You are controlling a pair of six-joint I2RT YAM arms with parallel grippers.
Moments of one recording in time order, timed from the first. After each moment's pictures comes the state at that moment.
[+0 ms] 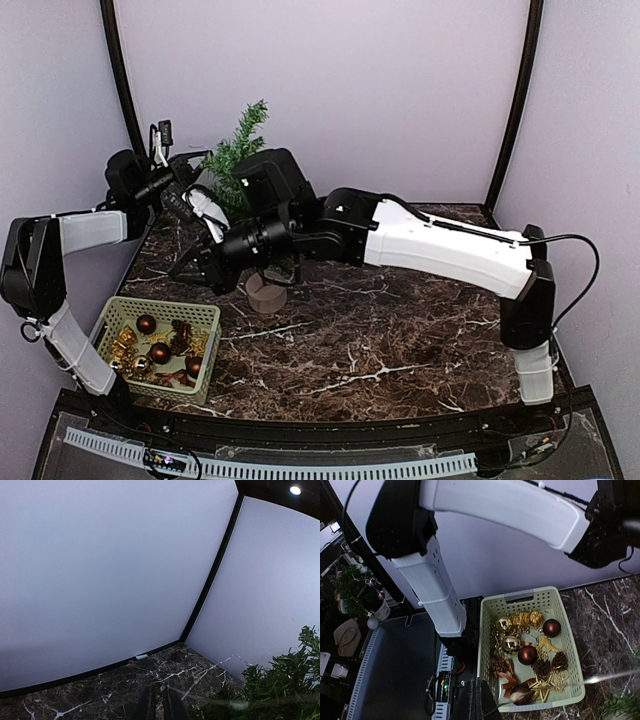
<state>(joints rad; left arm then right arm) -0.05 1.65 1.12 0.74 0.76 -0.50 1.26 2.11 2.21 -0.43 -0.46 0.14</state>
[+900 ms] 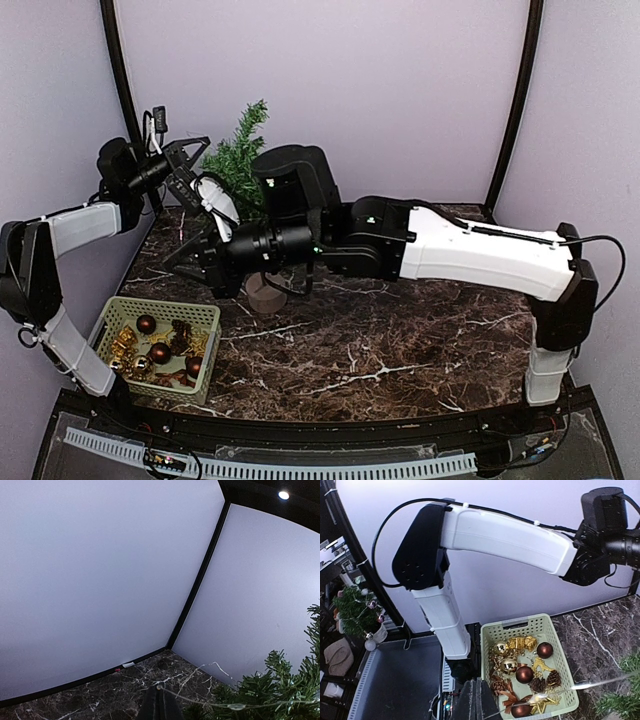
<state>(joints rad) -0.05 1.60 1.16 0.70 0.81 -0.56 1.32 1.94 1.99 -0.27 -0.30 0.16</state>
